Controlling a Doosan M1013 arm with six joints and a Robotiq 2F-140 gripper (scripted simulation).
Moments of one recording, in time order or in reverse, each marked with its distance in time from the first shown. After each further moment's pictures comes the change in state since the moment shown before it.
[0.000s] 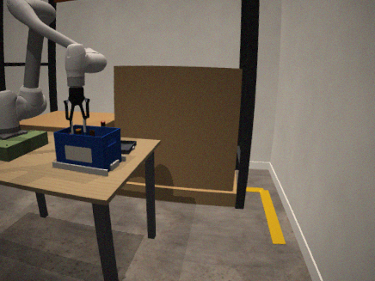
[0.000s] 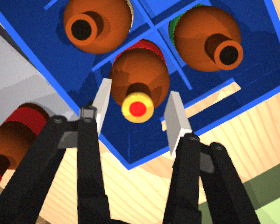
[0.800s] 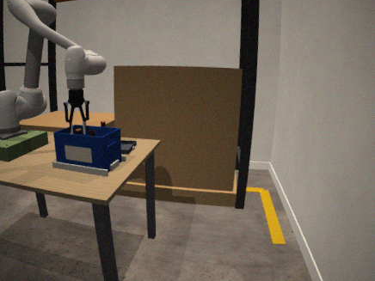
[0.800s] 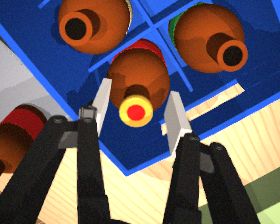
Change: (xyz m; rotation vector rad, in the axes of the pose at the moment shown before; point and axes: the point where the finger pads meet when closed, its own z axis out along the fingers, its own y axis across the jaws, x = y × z) arm -0.002 0.002 0.011 -0.001 -0.002 0.000
